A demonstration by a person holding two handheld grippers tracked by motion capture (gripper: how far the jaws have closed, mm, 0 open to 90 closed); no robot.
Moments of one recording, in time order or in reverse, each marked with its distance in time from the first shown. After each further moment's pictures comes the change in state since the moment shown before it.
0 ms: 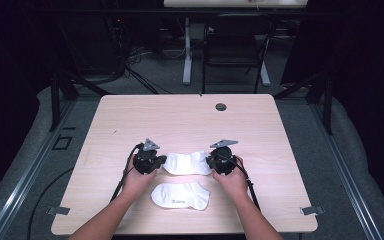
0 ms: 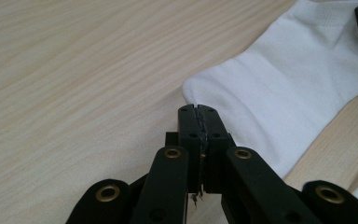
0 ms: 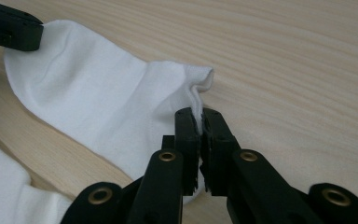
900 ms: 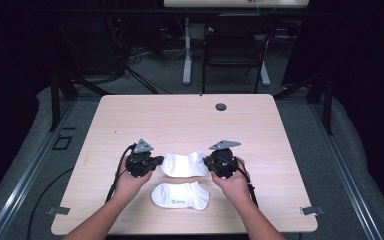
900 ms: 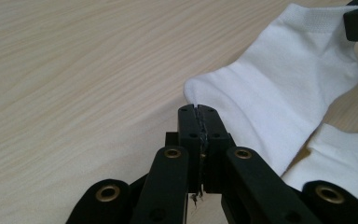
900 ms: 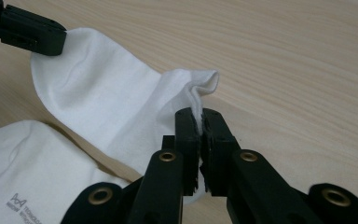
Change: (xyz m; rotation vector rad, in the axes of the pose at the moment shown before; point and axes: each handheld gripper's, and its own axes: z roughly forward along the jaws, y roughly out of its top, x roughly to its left) left arm -0.011 0.002 -0.040 -0.057 -0.044 0.019; right arm 0.020 0.007 -0.038 -0.057 0.049 -0.038
